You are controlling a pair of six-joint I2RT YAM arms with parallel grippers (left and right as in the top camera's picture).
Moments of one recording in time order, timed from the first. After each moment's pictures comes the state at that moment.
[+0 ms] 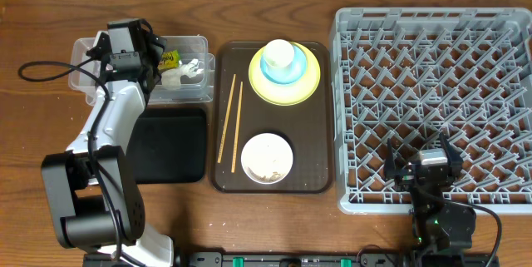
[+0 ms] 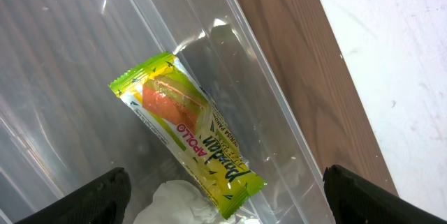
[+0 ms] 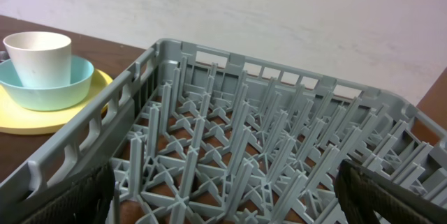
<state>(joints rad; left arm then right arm) 0.12 1.76 1.16 -0.20 -0.14 -1.01 0.01 0.01 0.01 -0.07 -0.05 -0.19</state>
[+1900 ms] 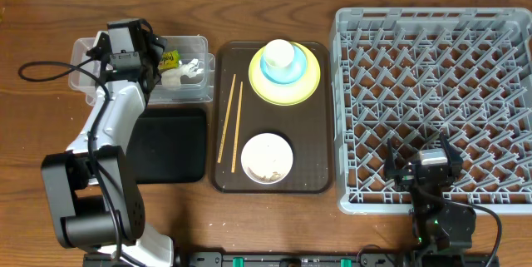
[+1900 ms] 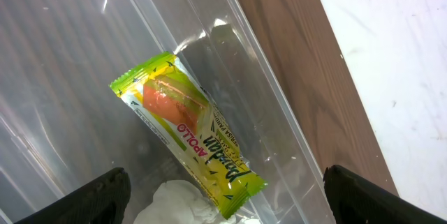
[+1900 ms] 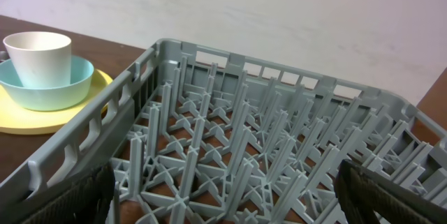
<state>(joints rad) 0.12 1.76 1.16 -0.20 -0.14 -1.01 0.01 0.01 0.01 -0.07 -0.05 -0.19</state>
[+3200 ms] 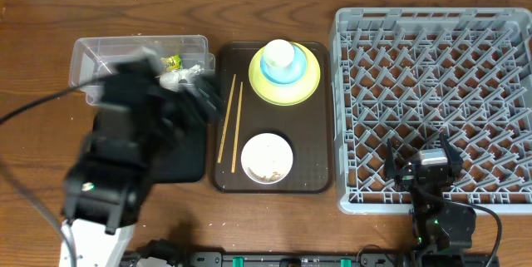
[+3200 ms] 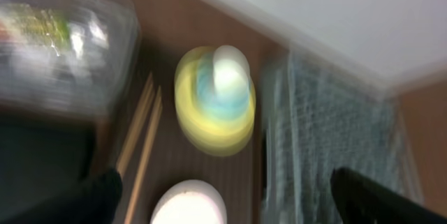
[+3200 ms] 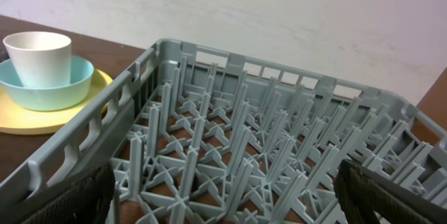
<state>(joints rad) -0.30 1.00 1.17 -0.86 0.17 -0.61 0.01 0.01 0.01 -0.07 -0.05 -0.19</state>
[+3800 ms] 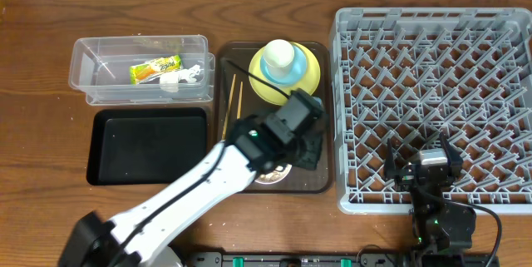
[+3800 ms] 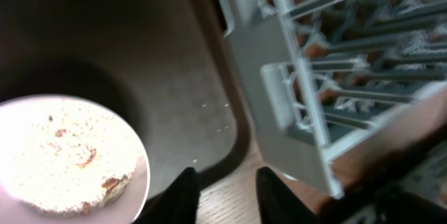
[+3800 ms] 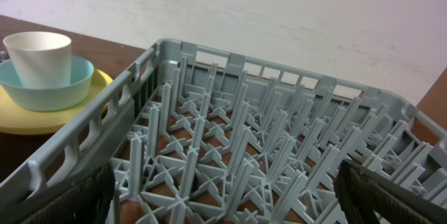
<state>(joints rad) -0.84 1.52 1.16 -0.73 0.15 -0.57 0.01 0.01 0.01 -0.07 -0.05 -0.19</state>
